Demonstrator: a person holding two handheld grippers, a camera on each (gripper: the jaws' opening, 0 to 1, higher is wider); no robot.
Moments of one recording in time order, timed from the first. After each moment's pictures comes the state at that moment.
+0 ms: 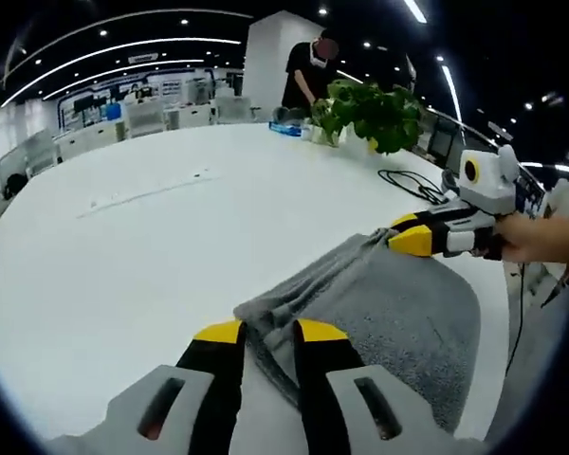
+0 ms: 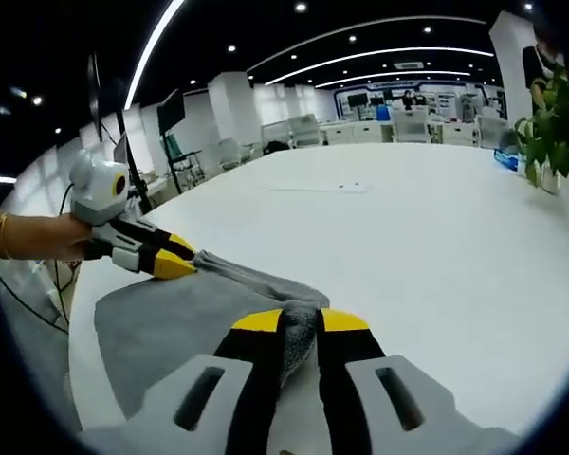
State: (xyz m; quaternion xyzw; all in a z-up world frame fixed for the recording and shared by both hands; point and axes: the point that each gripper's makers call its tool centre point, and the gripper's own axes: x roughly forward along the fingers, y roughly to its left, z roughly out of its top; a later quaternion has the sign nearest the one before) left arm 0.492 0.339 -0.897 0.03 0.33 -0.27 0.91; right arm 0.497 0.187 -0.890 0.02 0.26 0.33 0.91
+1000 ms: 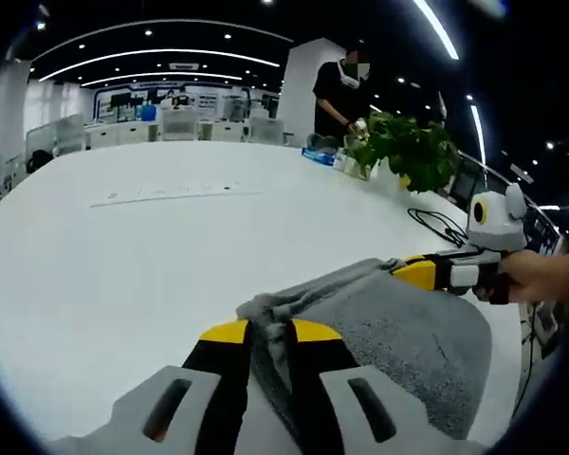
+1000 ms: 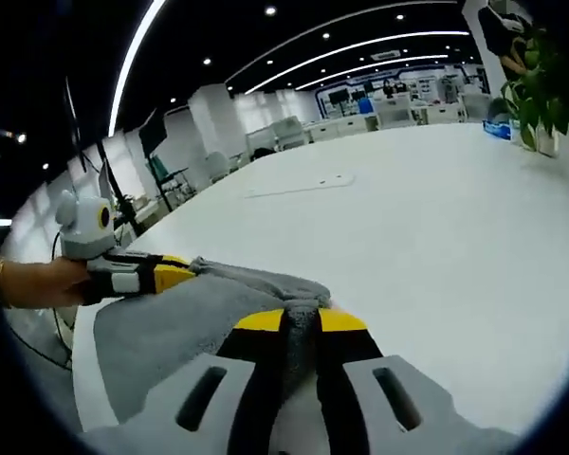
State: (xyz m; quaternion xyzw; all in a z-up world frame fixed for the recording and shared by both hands) left arm 0.527 0.342 -0.902 -0.05 0.30 -0.21 0.93; right arm 0.530 0.188 -0.900 0.13 0.29 0.31 0.90
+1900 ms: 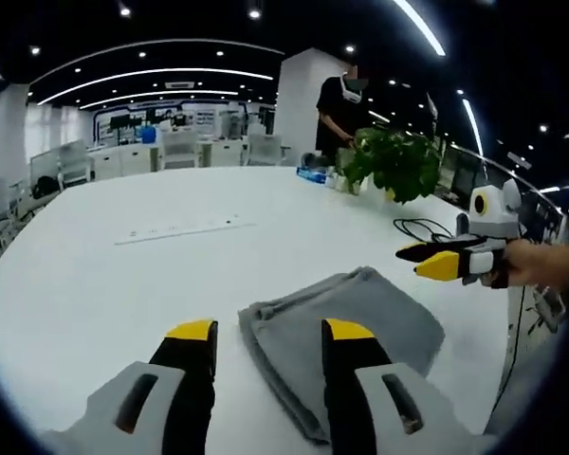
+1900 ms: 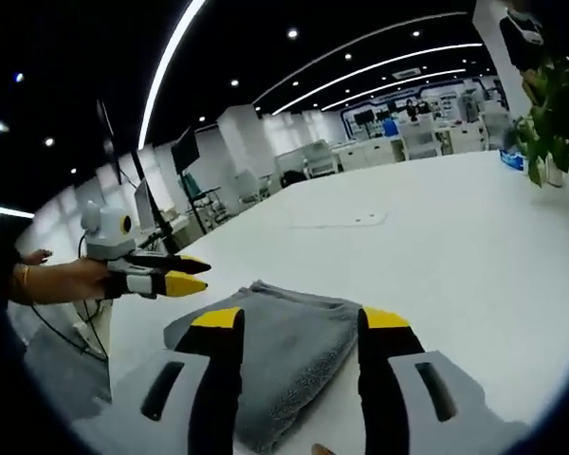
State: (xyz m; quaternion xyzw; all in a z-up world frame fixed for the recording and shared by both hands) left arm 0.471 0.352 -0.828 0.01 0.23 -0.24 0.94; right arm 0.474 0.185 -0.825 0.07 0.21 0.38 0.90
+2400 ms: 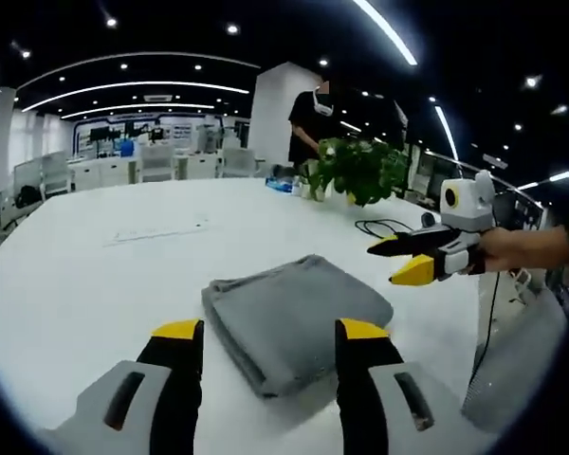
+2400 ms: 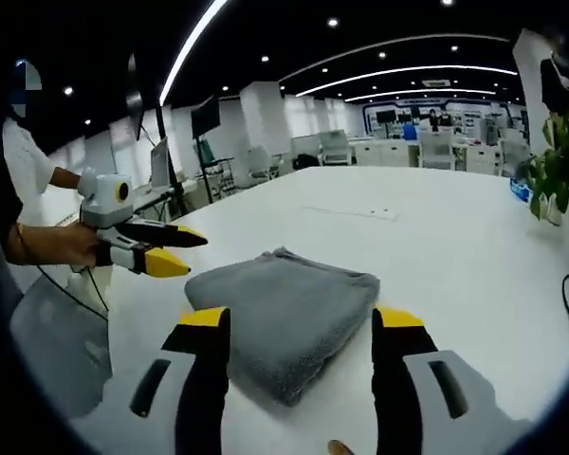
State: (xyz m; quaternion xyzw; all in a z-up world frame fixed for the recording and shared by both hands) left arm 0.410 0.345 -0.827 0.00 0.21 -0.28 0.94; right arm 0.422 0.183 -0.829 0.00 0.21 0.39 0.90
